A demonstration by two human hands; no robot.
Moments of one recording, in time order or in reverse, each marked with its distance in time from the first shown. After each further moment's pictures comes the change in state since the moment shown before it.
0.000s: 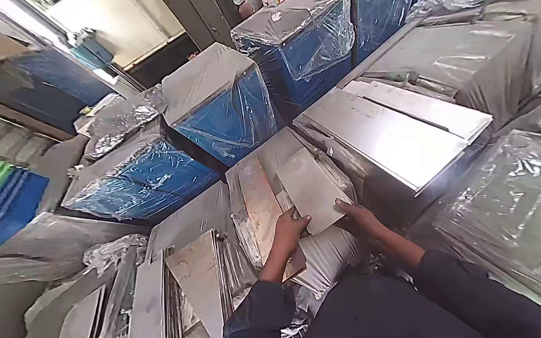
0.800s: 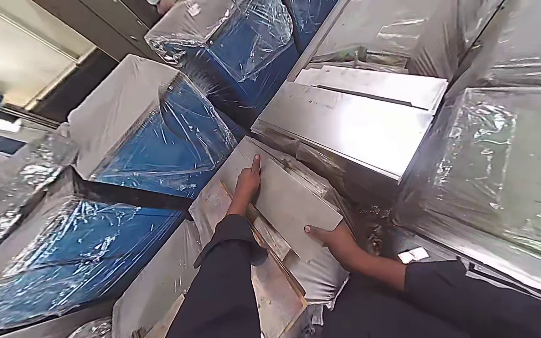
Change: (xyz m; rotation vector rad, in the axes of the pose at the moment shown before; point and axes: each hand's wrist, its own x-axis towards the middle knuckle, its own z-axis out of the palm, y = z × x) left_hand 0.214 0.092 -0.030 0.716 0.072 0.176; right_hand 0.000 0.033 0.044 -0.089 0.315 -0.216
